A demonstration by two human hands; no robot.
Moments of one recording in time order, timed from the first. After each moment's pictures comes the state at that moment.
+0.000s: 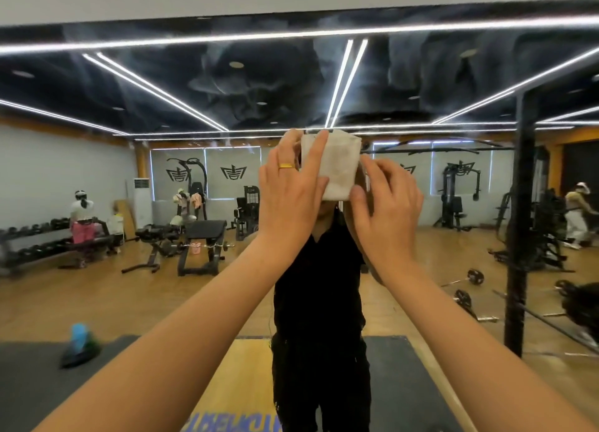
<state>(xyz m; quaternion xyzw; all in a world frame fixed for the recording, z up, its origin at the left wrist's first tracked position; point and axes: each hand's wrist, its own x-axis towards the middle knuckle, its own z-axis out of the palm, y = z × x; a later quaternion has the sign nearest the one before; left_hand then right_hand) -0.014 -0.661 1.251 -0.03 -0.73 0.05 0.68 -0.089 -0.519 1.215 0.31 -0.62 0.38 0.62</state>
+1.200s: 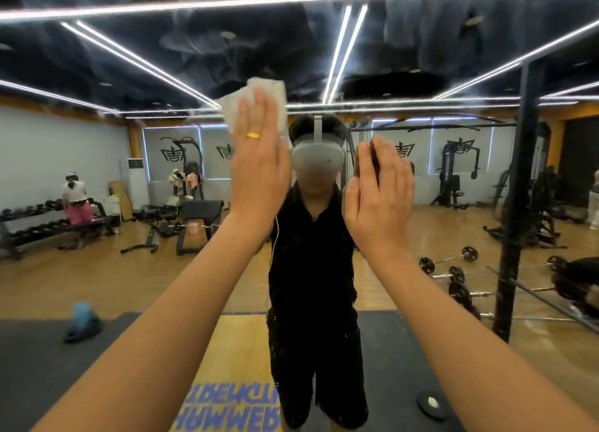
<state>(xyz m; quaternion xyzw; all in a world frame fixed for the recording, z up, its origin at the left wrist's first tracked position) -0.016 -0.677 1.247 -0.02 -0.75 -0.09 0.66 -0.114 -0.522 1.186 0.27 -0.62 0.29 0.68</state>
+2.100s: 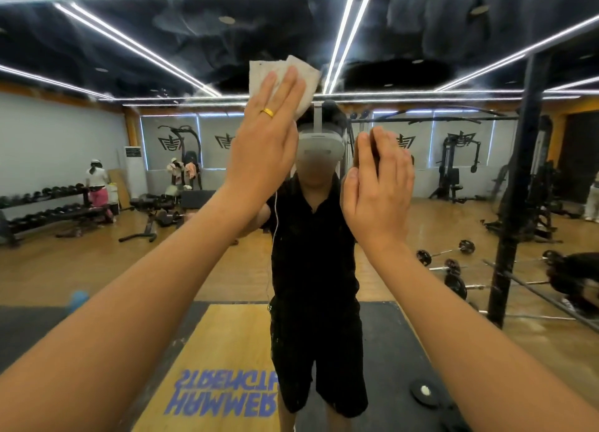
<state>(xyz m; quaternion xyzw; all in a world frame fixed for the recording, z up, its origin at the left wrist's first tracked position) -0.017 -0.683 1.264 -0.09 -0.77 0.00 0.63 -0.116 -0.523 1.187 0.27 -0.62 0.28 0.68</state>
